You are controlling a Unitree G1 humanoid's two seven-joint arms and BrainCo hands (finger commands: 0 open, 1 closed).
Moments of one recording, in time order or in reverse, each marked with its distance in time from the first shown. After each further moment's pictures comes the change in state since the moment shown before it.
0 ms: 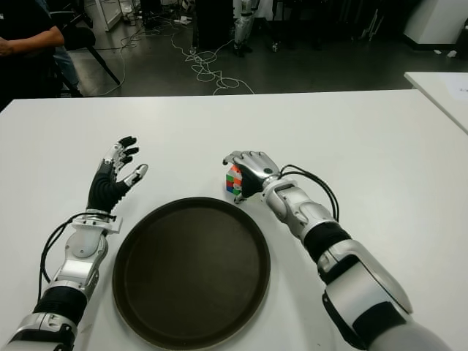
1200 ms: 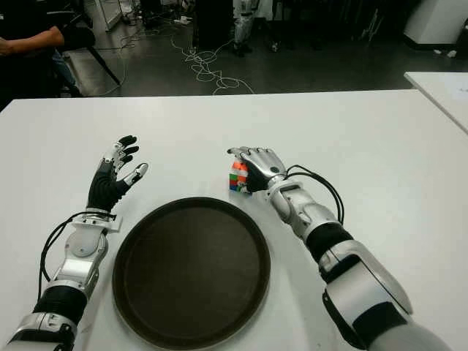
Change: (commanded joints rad) left arm 0.011 -0.002 0.000 -0.028 -0.008 0.018 -0.010; right arm -0.001 0.002 -0.029 0.028 0.024 -0.032 -0.060
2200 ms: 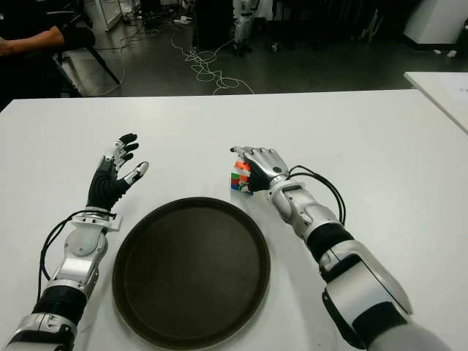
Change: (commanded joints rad) left arm 0.009 -0.007 0.005 -0.024 -0.010 0.003 -0.009; right arm -0.003 0.005 -0.005 0.014 0.000 0.000 0.002
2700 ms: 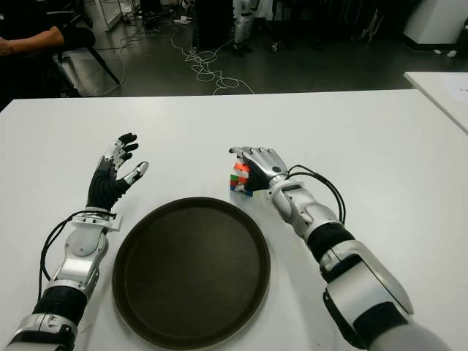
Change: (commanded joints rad) left arm -0.001 0.000 -0.005 0.000 0.019 0.000 0.026; right arm 0.002 -0.026 0.009 -0.039 -0.010 -0.037 0.012
